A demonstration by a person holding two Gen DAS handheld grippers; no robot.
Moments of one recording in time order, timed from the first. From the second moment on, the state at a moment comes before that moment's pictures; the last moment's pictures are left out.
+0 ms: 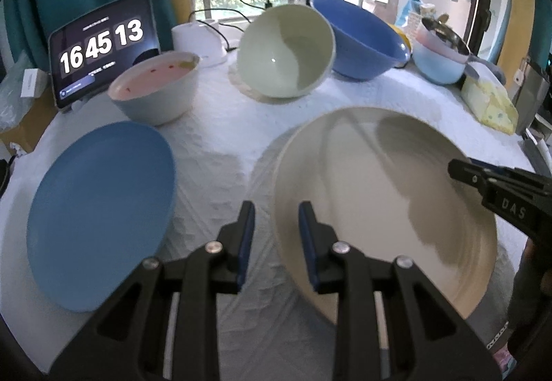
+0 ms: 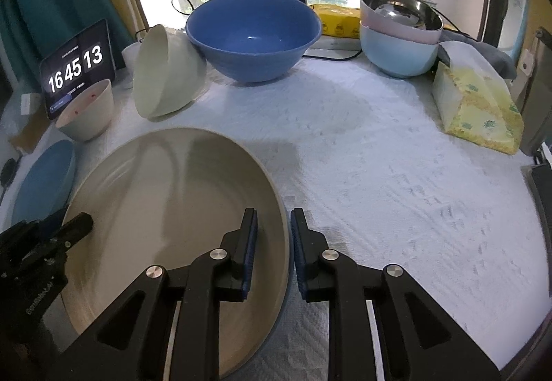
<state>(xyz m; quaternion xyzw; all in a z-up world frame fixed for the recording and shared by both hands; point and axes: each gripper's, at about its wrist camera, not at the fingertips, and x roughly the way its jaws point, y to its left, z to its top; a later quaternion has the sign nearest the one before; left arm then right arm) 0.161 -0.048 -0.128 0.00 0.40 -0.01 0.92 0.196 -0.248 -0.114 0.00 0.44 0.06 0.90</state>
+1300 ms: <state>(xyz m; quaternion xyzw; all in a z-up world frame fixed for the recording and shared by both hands) 0.117 0.075 -0.091 -0.07 0.34 0.05 0.94 0.178 -0.128 -0.068 -0.09 0.40 0.12 0.90</state>
